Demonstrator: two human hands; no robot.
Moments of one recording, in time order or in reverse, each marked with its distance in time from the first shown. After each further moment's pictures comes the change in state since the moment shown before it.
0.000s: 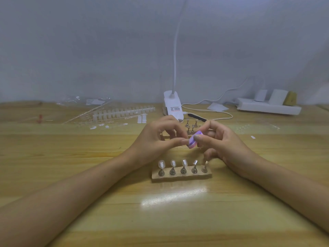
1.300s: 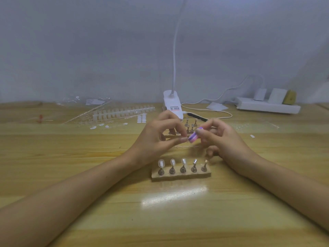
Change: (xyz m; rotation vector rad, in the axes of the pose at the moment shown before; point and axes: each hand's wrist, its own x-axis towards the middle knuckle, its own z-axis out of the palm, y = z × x) left_hand -0.001 0.007 0.001 0.098 0.006 0.046; right_hand 0.002 0.003 0.001 -0.079 0.057 -0.035
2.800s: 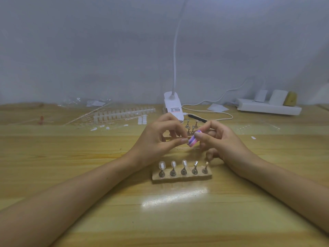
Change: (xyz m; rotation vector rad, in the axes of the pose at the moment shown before) left_hand 0.000 -0.004 0.000 -0.003 0.014 -0.029; right_hand 0.002 0.002 -0.001 0.021 -0.026 0.000
